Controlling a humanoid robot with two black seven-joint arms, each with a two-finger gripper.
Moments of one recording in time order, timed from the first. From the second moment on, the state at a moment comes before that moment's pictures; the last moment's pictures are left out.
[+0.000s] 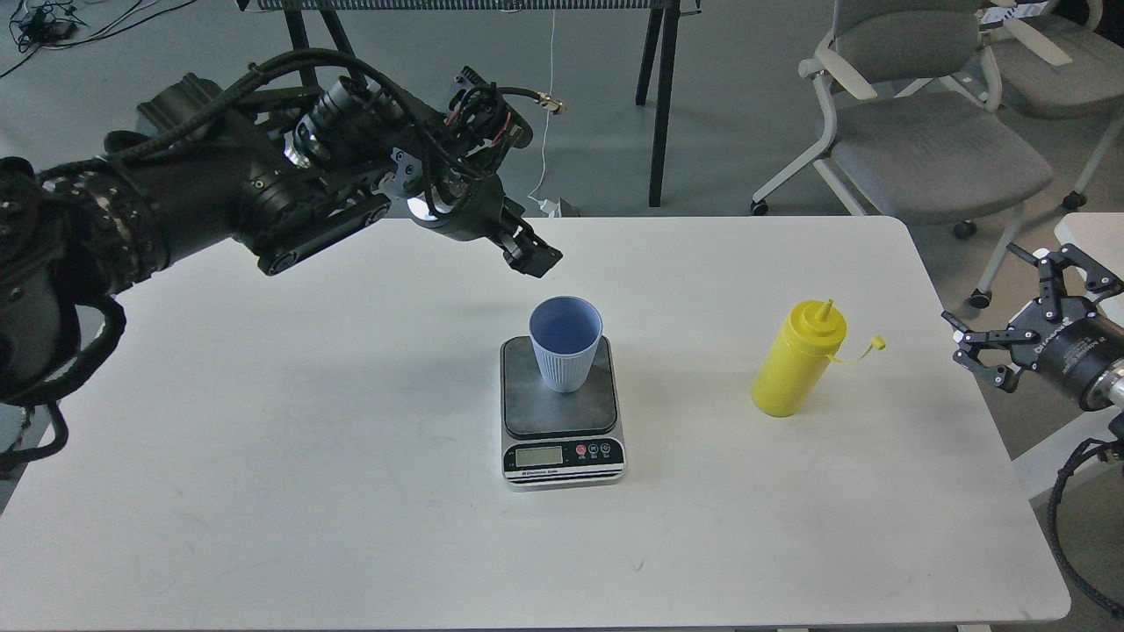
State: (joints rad) left arm -1.49 0.15 0.19 -0.66 1.67 -0.49 -0.49; right arm 0.35 -0.78 0.87 0.91 0.22 0.49 -0.05
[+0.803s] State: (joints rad) left arm -1.33 0.55 0.06 -0.59 0.80 -0.49 -0.49; right arm 0.47 -0.82 0.85 0.91 0.19 0.49 -0.06
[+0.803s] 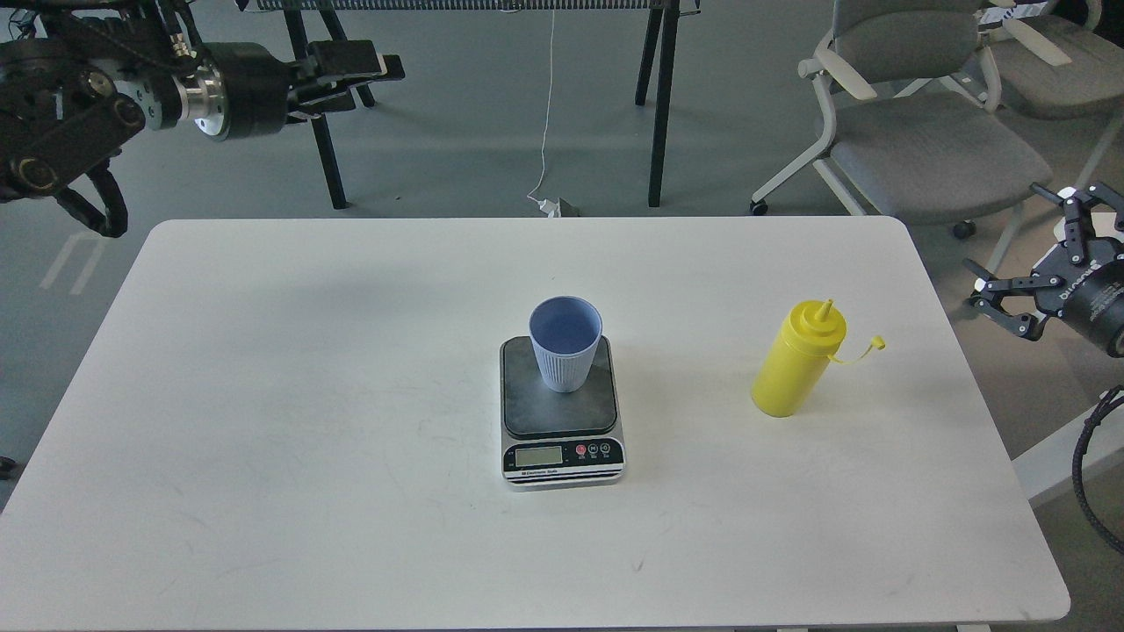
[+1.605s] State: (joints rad) left arm -1.04 0.62 -0.27 -0.59 0.78 -0.49 -0.49; right arm 0.48 -0.82 0.88 0.95 0.22 0.49 -0.04
